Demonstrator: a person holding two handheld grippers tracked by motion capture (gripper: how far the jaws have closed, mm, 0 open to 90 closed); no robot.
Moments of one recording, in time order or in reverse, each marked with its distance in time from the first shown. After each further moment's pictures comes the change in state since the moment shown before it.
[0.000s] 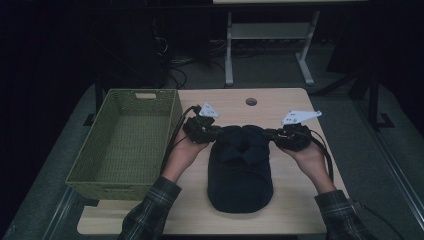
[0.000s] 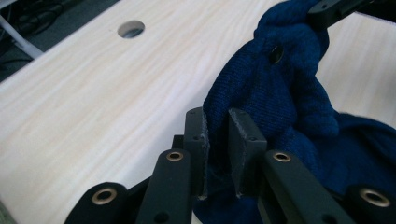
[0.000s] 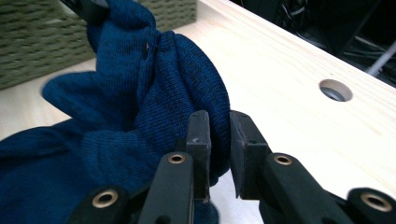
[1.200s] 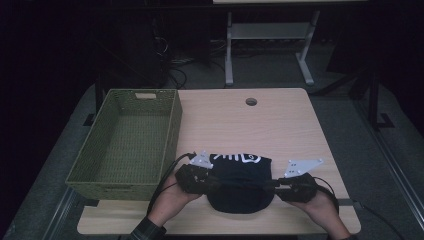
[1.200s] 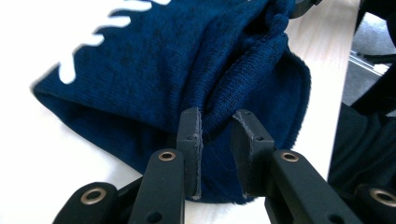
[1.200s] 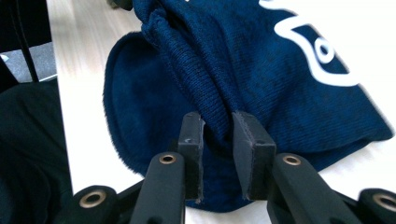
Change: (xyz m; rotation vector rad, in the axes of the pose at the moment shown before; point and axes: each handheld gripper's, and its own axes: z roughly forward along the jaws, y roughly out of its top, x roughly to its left) left arm -0.068 -0.088 -0.012 0.126 -0.259 -0.025; right arm 0.076 -0.084 -0.025 0.121 0.248 -0.001
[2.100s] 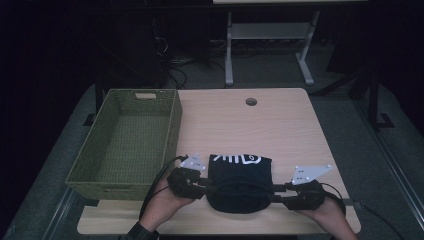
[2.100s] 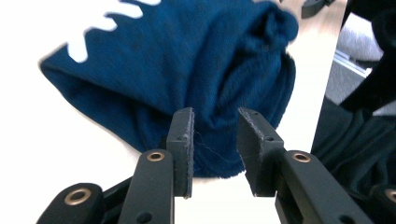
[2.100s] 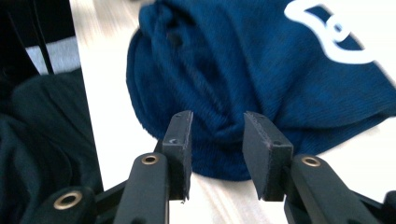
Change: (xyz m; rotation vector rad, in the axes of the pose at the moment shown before) left arm 0.000 -0.001 -0.027 -0.044 0.014 -0.029; right arm 0.003 -0.010 -0.018 -0.021 0.032 -0.010
